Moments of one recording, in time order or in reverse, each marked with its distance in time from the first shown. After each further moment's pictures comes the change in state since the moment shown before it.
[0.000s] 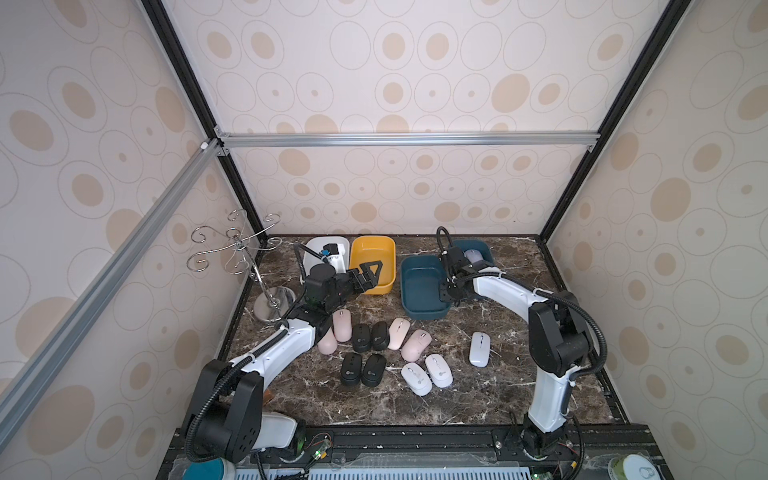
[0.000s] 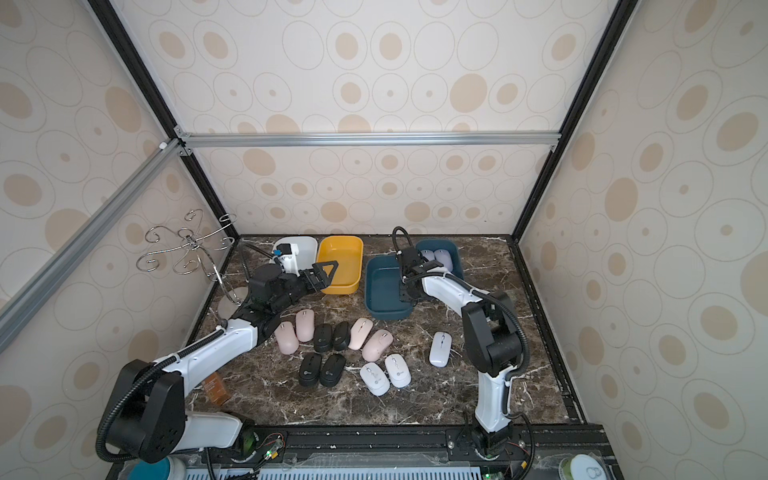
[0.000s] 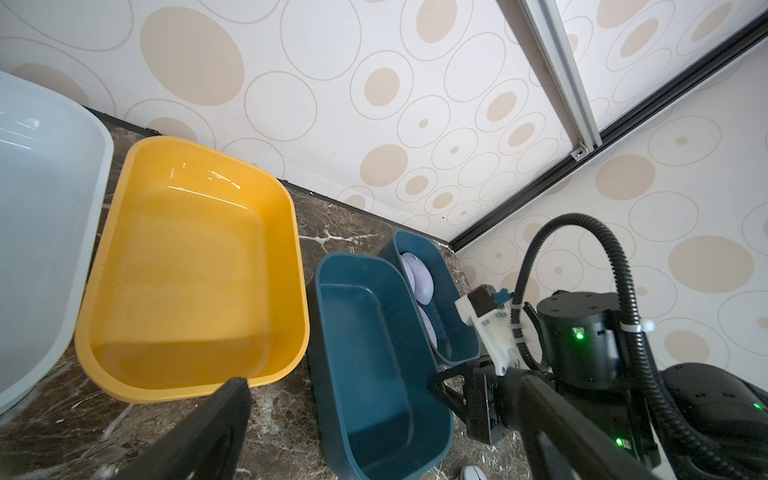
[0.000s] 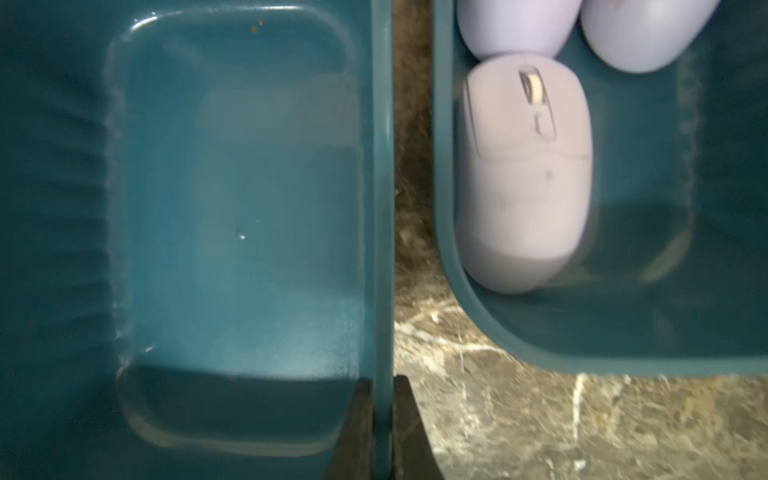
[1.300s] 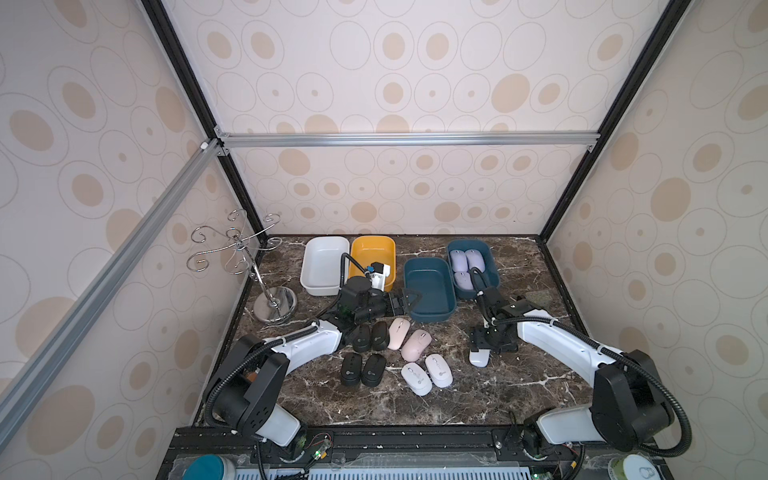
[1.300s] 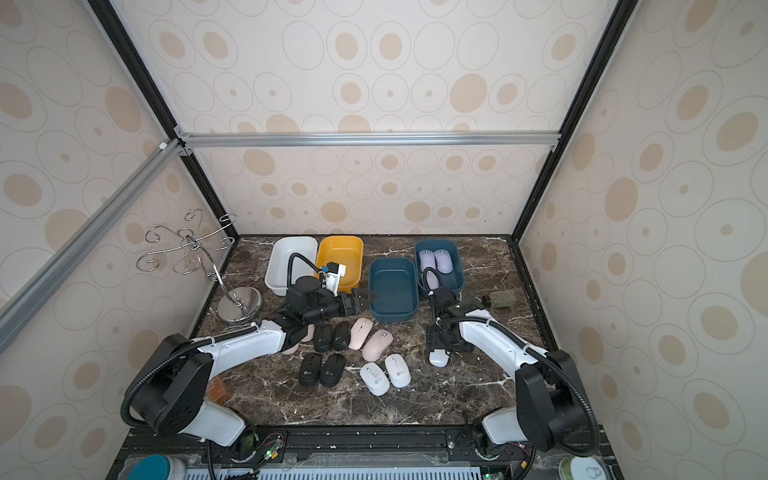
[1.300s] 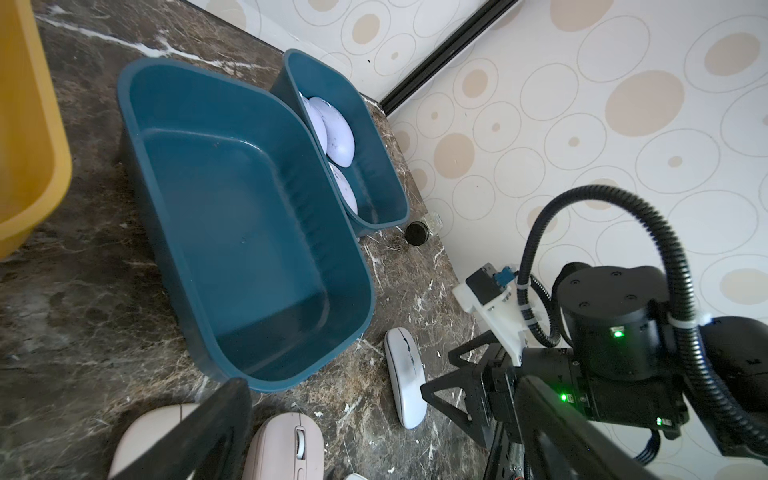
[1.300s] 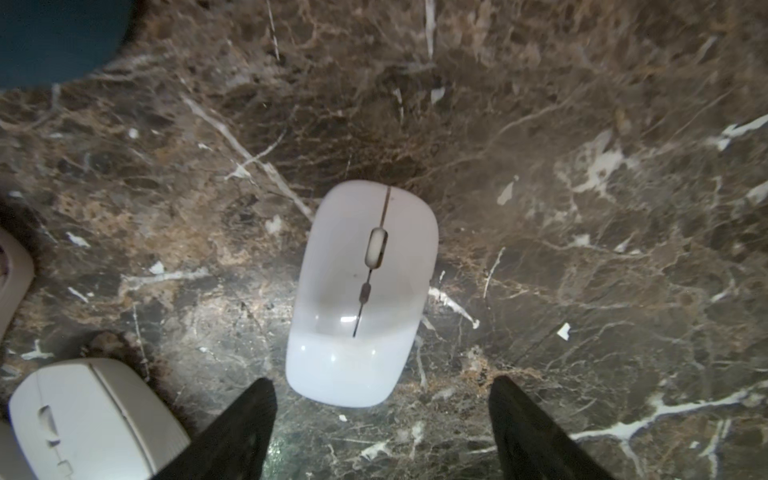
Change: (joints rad) left arm -0.233 0.156 -0.002 0.049 0.179 -0.063; right arm -0.051 -0.511 -0.554 -0.185 -0.062 0.042
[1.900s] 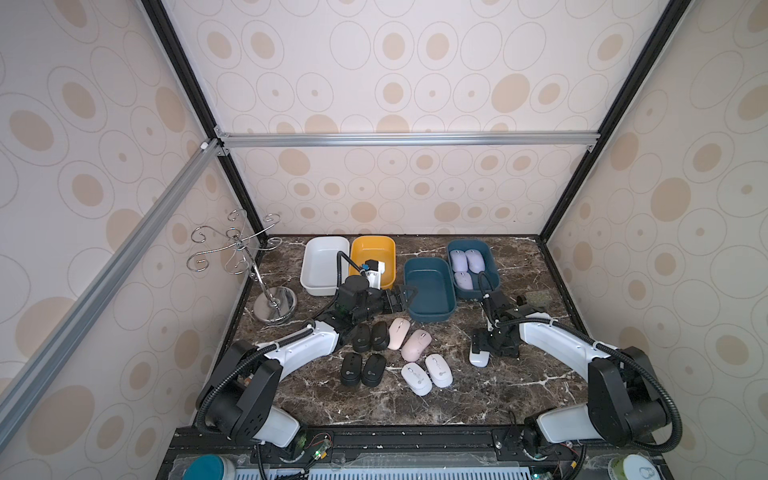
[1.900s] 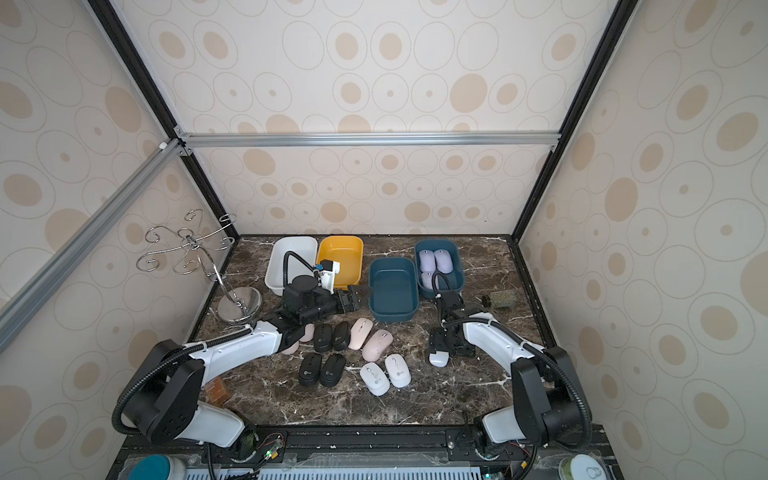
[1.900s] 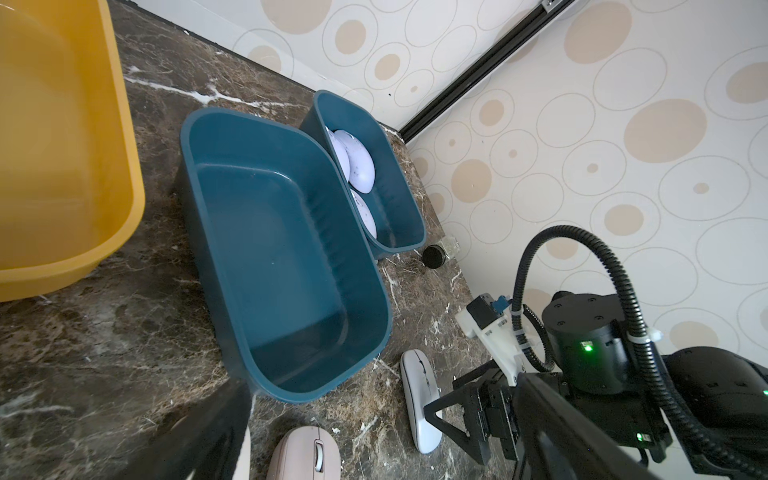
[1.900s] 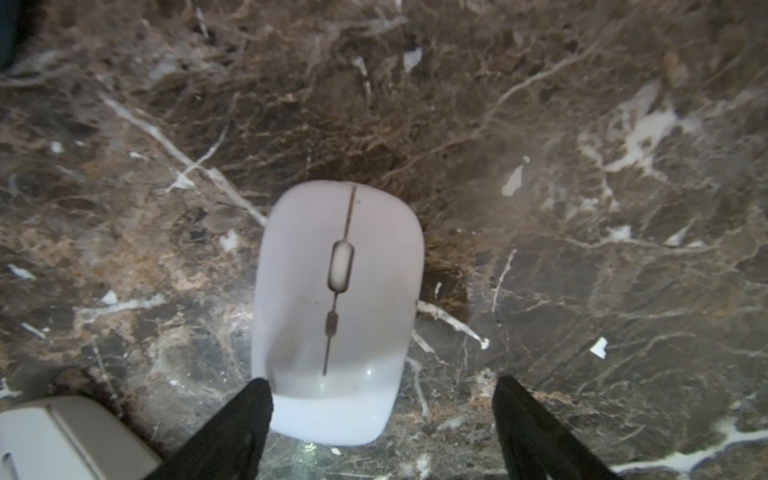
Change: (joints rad) left arm 0.000 -0.043 0.001 -0.037 -0.089 0.023; right arm -0.077 0.022 -0.072 0.088 -0.061 0.014
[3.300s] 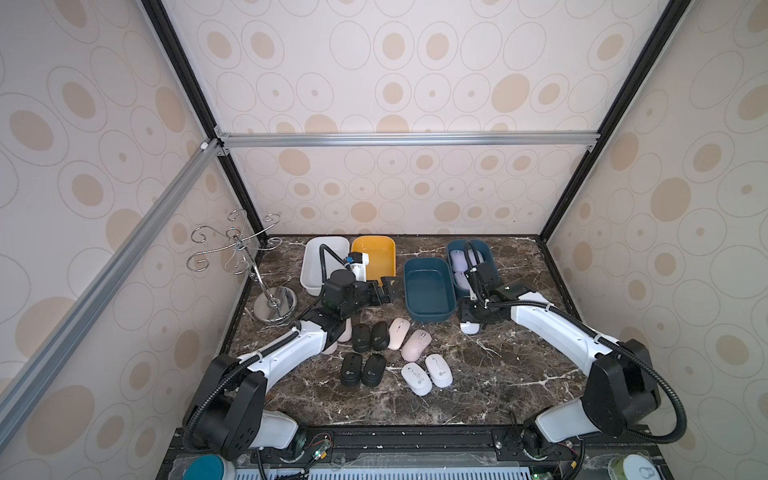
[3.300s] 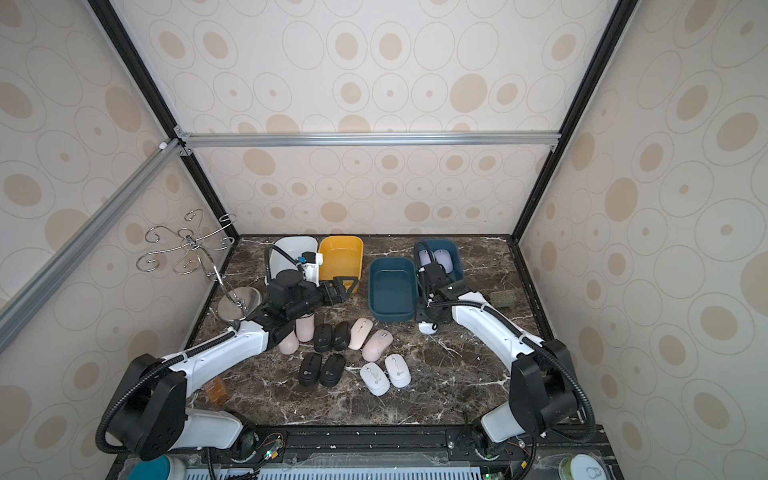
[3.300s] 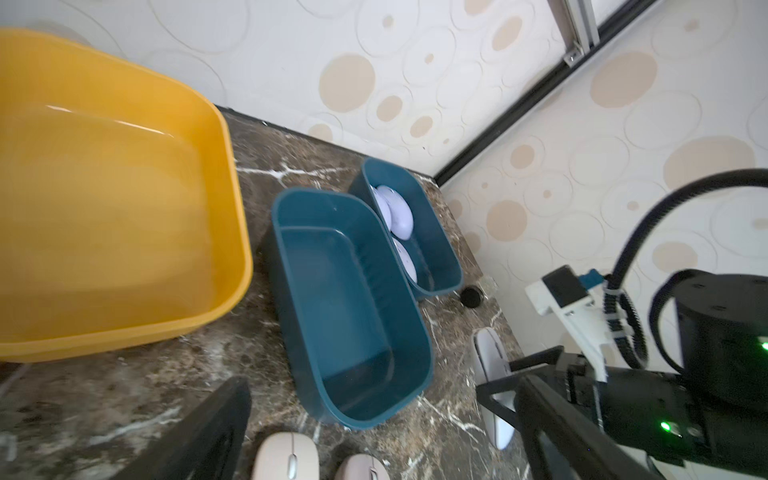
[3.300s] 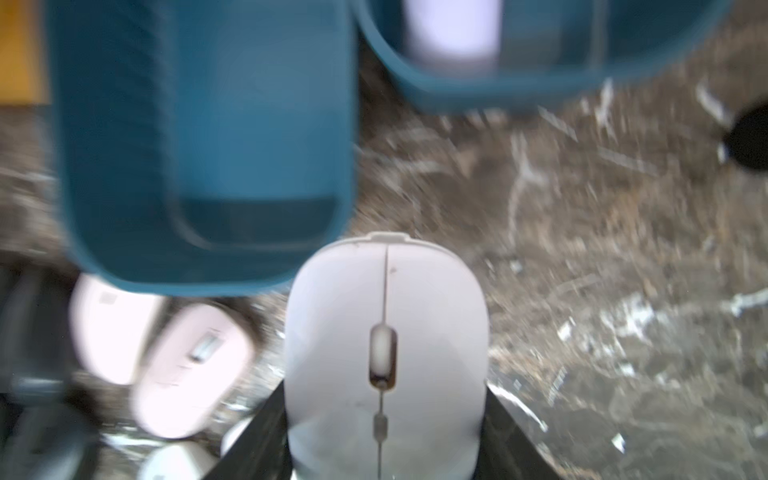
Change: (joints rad) left arm 0.111 -0.100 0.011 -0.087 -0.106 0.098; right arm 0.138 0.084 0.365 -0.002 0.026 -0.006
